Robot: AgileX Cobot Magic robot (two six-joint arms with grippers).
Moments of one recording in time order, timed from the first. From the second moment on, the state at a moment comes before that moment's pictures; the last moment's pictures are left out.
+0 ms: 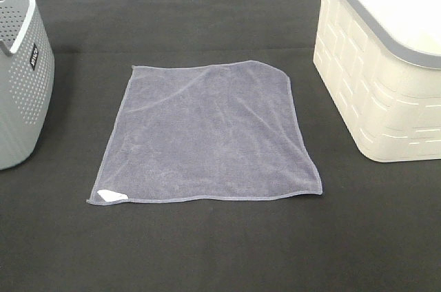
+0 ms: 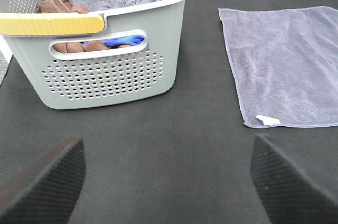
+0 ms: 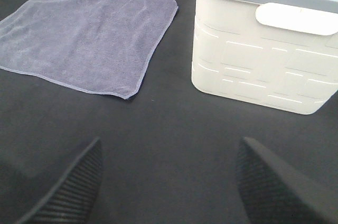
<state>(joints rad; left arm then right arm) -0.01 -0.01 -0.51 -0.04 1.05 -0.01 0.29 0.00 -0.50 -0.06 1.06 -0.03</state>
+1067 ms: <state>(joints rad) -0.01 -0.01 -0.51 -0.04 1.05 -0.01 0.17 0.00 -0.50 -0.06 1.05 -0.04</state>
